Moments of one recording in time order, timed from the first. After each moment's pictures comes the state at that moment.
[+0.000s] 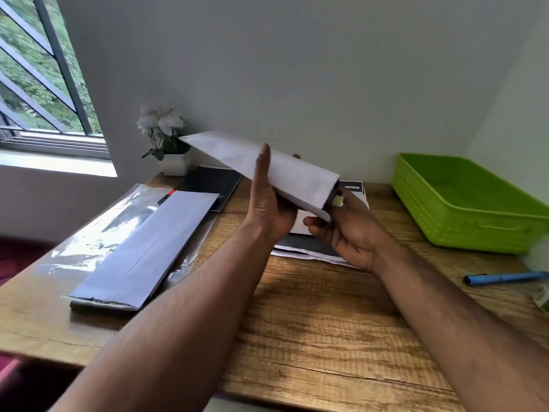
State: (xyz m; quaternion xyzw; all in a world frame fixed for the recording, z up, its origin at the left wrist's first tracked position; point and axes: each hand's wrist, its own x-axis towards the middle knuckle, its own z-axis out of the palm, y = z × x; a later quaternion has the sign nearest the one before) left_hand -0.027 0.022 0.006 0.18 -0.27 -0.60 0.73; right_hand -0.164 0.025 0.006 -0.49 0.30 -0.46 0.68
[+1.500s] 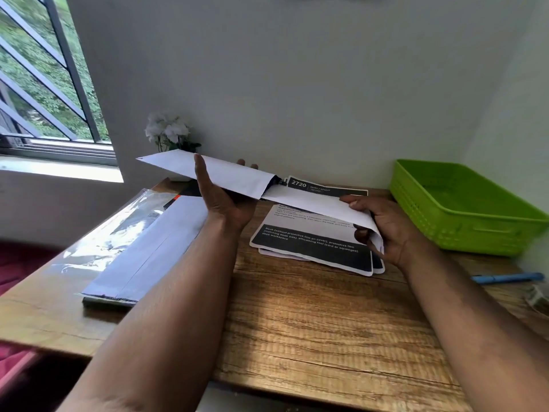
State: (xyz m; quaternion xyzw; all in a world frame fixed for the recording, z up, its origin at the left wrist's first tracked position) left_hand 0.042 0.018 0.003 0.14 -0.15 -0.52 0.83; right_hand -0.208 0.002 0.009 -0.47 0.40 -0.45 0.64
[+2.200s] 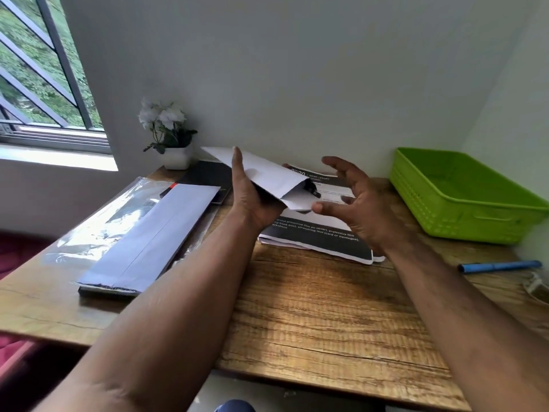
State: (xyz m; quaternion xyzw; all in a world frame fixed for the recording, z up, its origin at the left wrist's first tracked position) left_hand 0.003 0.018 -0.006 0.18 -0.22 -0.68 0.68; right_hand -0.189 0.024 0.009 -0.76 0.33 -0.43 0.36
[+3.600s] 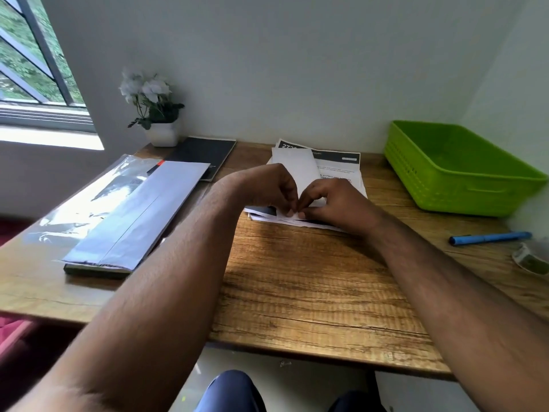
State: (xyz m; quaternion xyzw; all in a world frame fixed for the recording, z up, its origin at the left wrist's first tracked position) left_hand 0.000 0.031 0.011 0.57 -0.76 -0.29 0.11; right_hand -0.183 0.017 -0.013 -0.88 0.37 -0.21 0.22
